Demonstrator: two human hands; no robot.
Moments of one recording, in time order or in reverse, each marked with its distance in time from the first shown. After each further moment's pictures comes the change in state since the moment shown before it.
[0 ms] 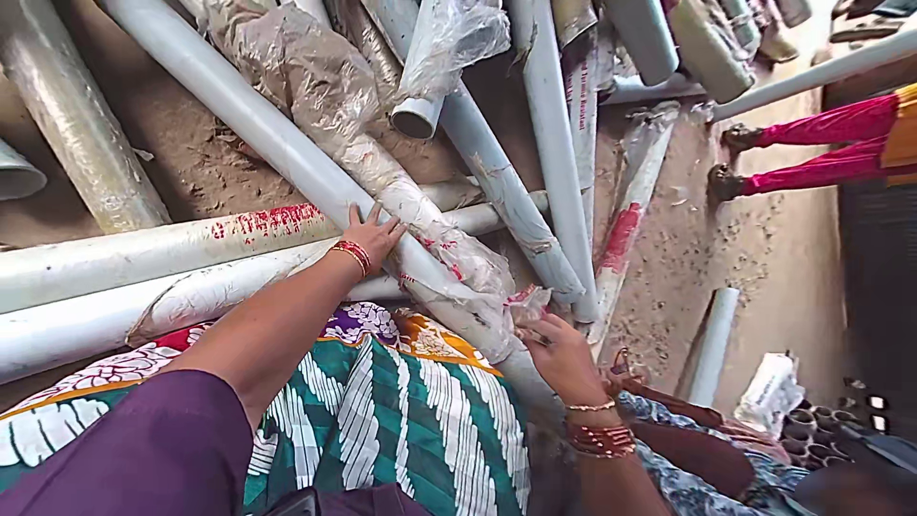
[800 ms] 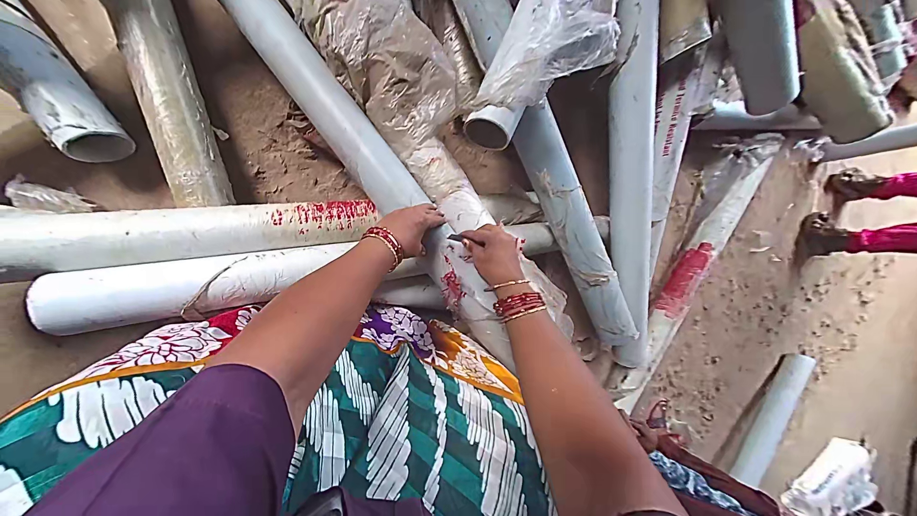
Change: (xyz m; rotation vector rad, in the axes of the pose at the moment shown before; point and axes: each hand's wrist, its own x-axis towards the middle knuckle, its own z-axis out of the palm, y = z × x) left_hand 0.009 -0.052 -0.005 -0.377 0.146 0.119; right_hand 0.199 -0.106 0.111 0.124 -0.200 -0.151
